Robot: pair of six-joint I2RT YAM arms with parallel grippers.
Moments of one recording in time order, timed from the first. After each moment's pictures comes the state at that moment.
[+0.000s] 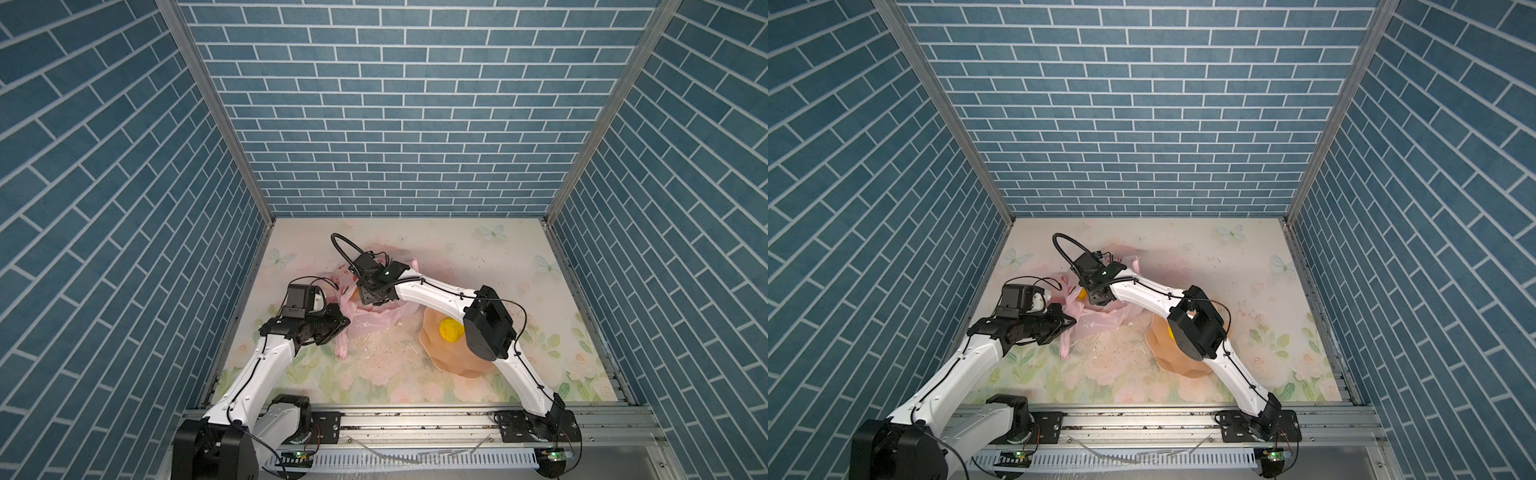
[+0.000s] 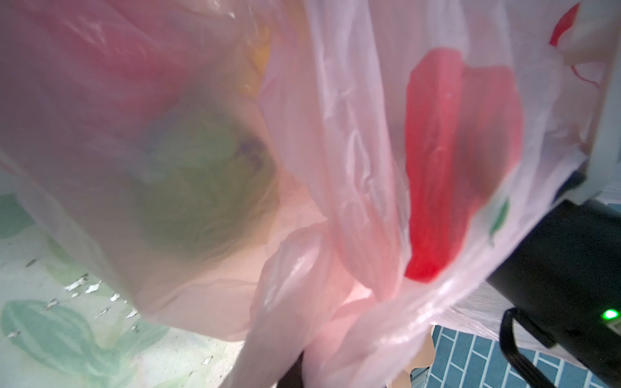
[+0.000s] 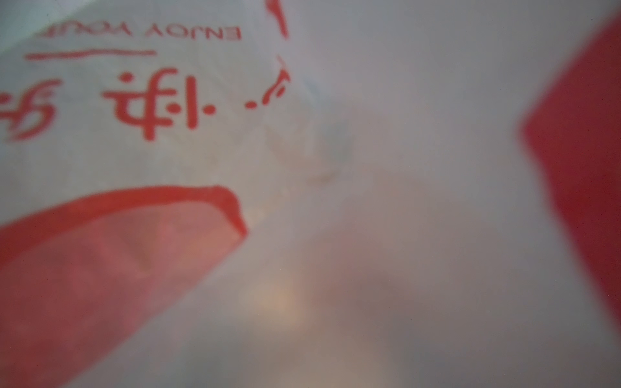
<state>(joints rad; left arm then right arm) -0.12 1.02 0.60 -0.53 0.50 -0.77 1.03 2.35 2.08 -0.81 0.27 0.54</state>
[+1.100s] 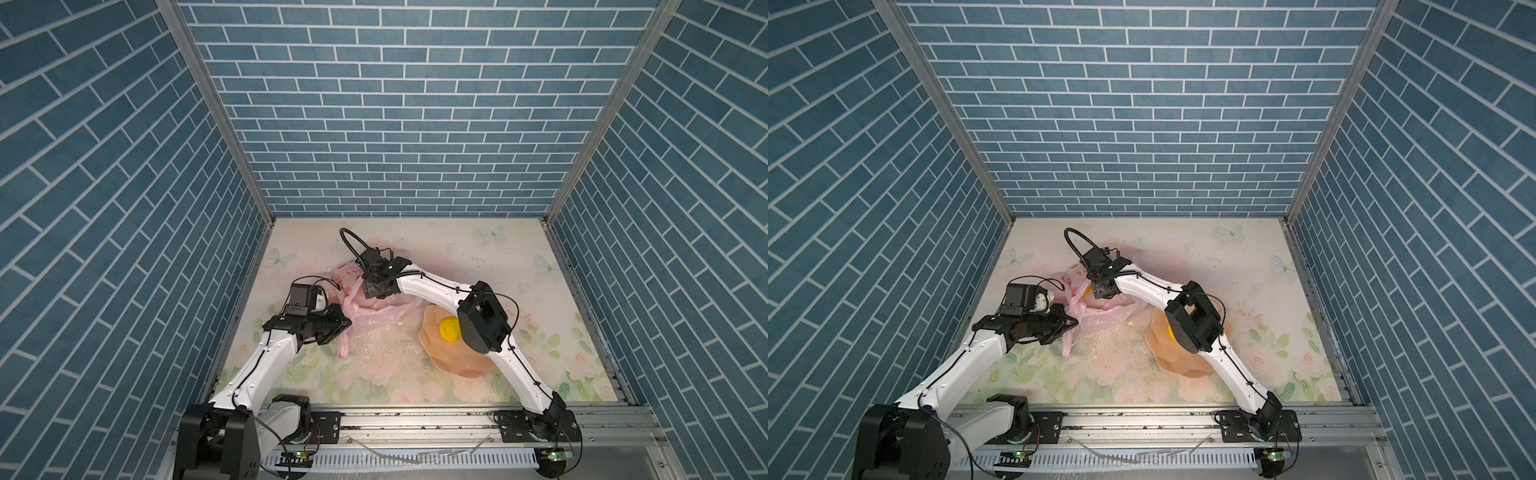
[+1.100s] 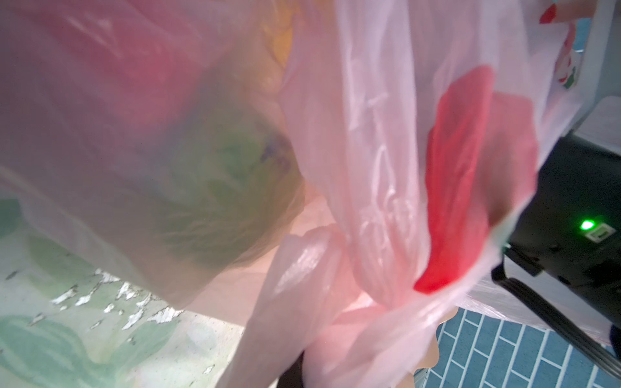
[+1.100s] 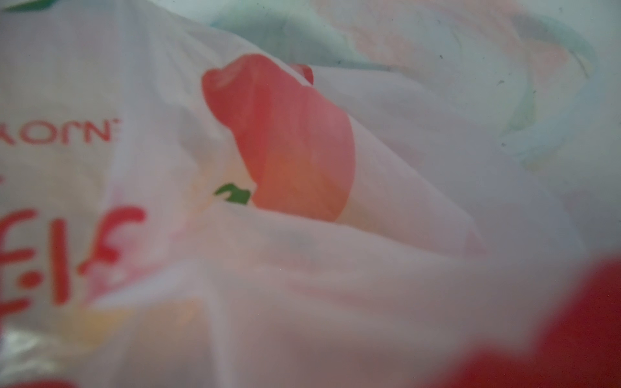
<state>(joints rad) -0.12 1.08 0.58 -0.50 0.52 -0.77 0.96 2.45 2.14 -0.78 0.24 0.53</state>
